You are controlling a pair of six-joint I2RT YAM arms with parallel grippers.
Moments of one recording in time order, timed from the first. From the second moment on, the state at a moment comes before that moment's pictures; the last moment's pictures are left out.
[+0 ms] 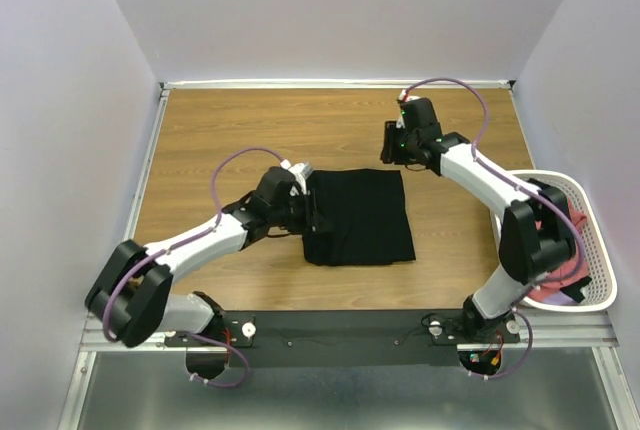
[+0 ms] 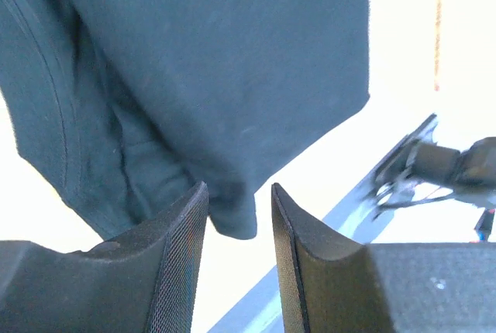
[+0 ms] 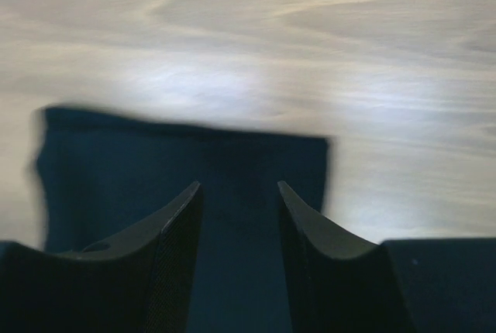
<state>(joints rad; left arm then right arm) -0.66 1.35 0.67 -0.07 0.36 -0.70 0.37 1.72 1.26 -0.36 0.06 0.30</state>
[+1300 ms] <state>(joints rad) -0.49 1.60 0.75 0.06 0.38 -0.69 0.79 1.79 1.22 -0.41 -0.05 0.62</state>
